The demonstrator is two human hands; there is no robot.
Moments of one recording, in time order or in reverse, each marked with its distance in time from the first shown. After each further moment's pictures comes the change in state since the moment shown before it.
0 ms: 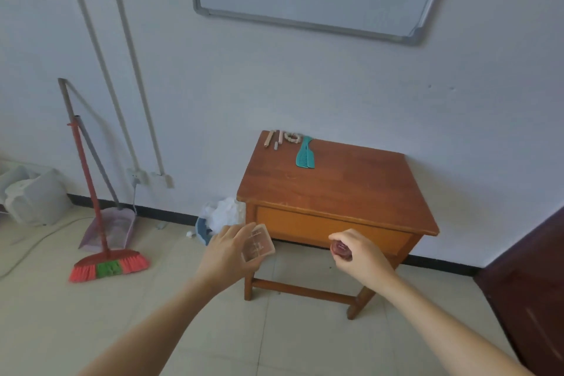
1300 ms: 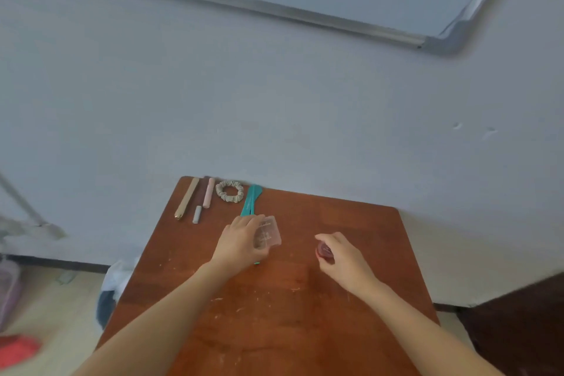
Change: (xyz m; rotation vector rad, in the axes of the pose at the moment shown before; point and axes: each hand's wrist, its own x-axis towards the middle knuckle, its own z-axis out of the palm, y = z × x) left_hand 0.451 0.033 0.142 -0.067 -0.153 0.054; right_hand 0.336 0.224 -0.040 0.002 -0.143 0.216
